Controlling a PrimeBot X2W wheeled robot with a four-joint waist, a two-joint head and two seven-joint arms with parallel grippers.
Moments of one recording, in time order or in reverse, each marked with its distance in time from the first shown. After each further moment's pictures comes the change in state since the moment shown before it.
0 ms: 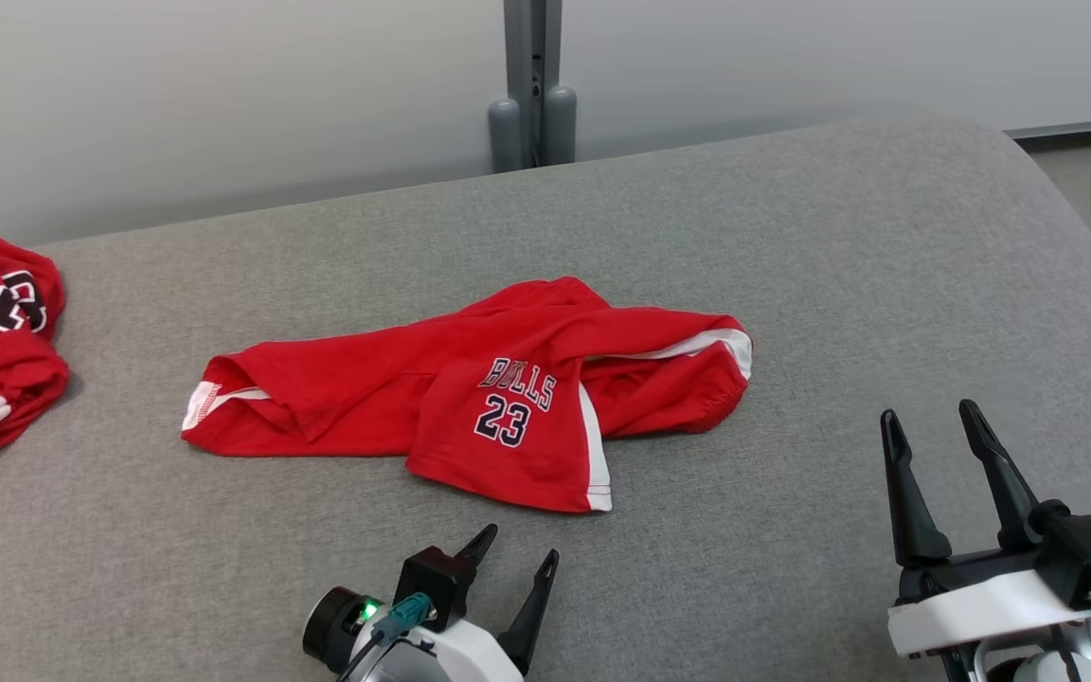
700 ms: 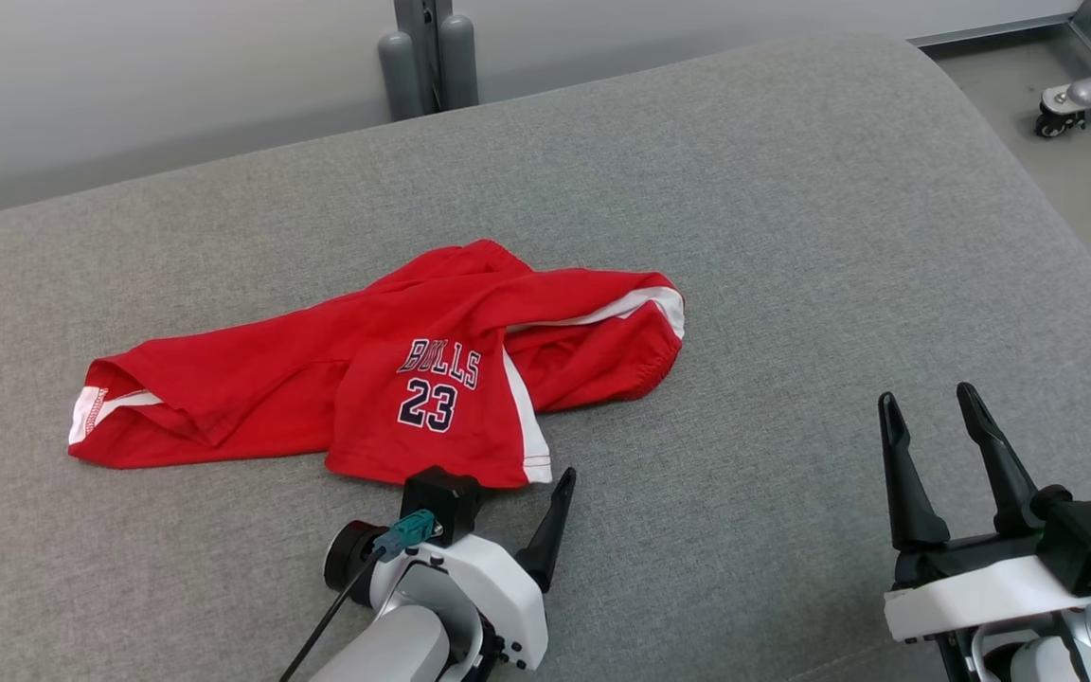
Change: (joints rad) left arm -0.200 -0.001 -0.199 0.076 -0.313 0.064 -0.030; right arm -0.025 0.000 0.013 -0.005 0.031 0.000 0.000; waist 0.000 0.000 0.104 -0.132
